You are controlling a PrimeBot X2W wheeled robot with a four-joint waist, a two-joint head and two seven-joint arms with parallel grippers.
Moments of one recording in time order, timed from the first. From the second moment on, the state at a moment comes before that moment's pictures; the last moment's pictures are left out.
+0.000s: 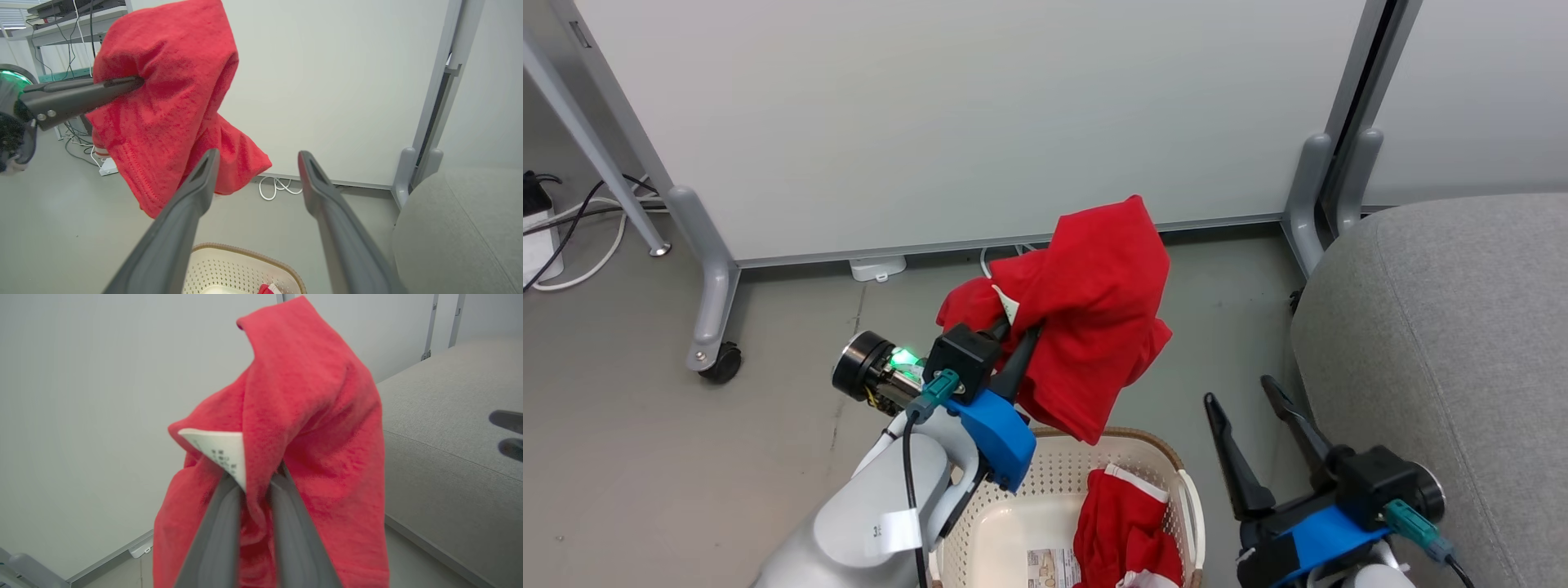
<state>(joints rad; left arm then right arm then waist) -0.62 0.14 -0.84 0.69 -0.47 -0.03 -0.26 -0.09 -0.06 0.16 0.25 0.12 0.13 -0.26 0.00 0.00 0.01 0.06</state>
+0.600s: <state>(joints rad) -0.66 0.08 -0.89 0.65 -0.43 -0.05 -0.26 -0.28 -0.06 0.33 0.39 0.21 0.13 -0.26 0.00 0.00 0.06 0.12</state>
